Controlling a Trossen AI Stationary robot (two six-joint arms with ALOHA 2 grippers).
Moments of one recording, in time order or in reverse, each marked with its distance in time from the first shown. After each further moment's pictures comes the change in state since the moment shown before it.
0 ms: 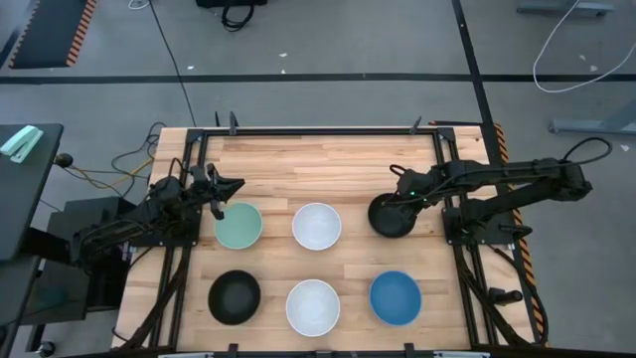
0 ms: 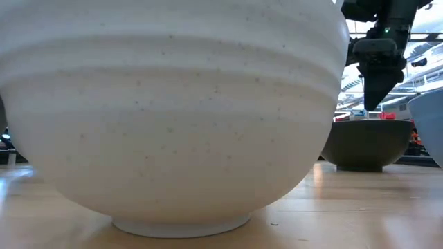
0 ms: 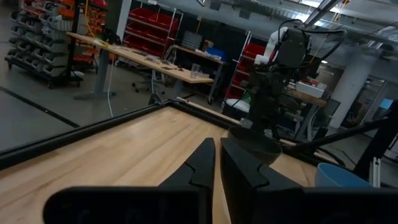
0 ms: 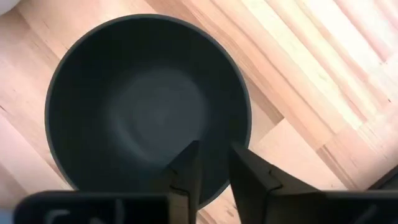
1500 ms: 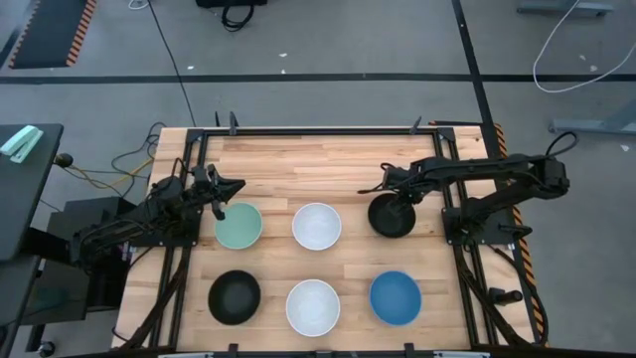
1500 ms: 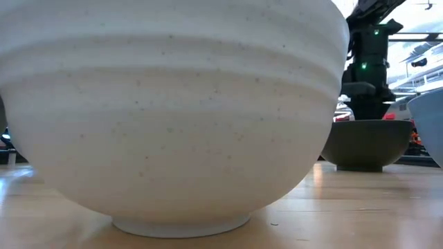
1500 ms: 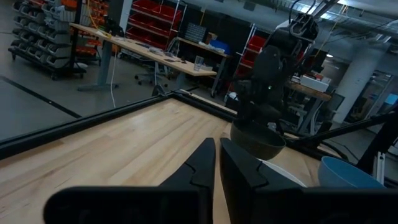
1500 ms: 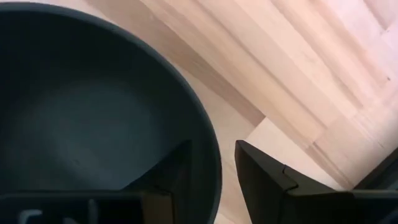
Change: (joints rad) left arm 0.000 0.000 0.000 -0.046 -0.002 0.002; right arm -0.164 0.247 -0.030 0.080 -0.018 -0.041
